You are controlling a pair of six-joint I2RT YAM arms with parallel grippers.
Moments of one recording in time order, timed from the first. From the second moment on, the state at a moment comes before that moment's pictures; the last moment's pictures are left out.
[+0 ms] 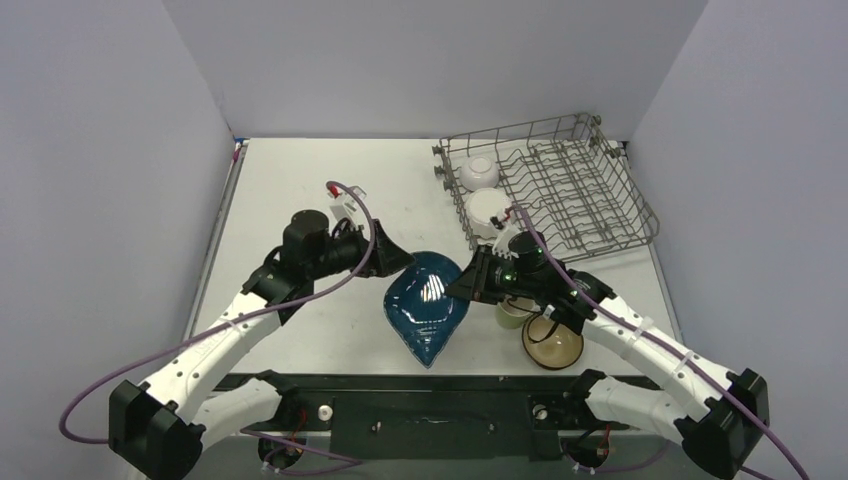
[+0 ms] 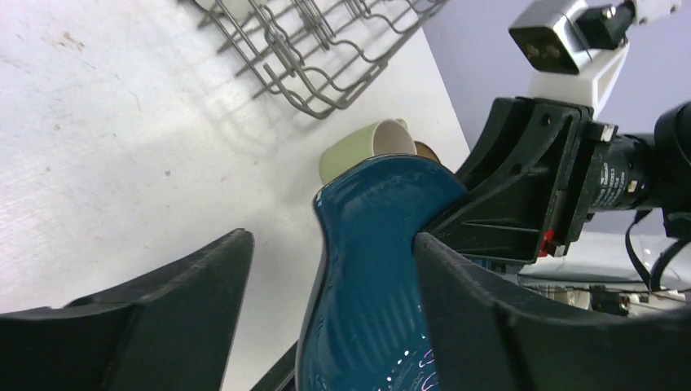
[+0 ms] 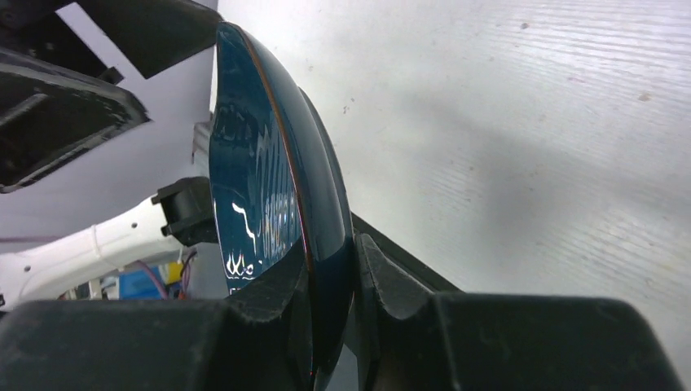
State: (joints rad) left arm -0.55 1.03 0.82 -0.17 0.43 -0.67; right arm 0.72 1.03 0.82 -0.35 -0.33 0.85
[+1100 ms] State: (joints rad) left arm -0.50 0.86 0.86 -0.36 0.26 -0.63; right arm 0.22 1.38 1.56 -1.26 0.49 1.01
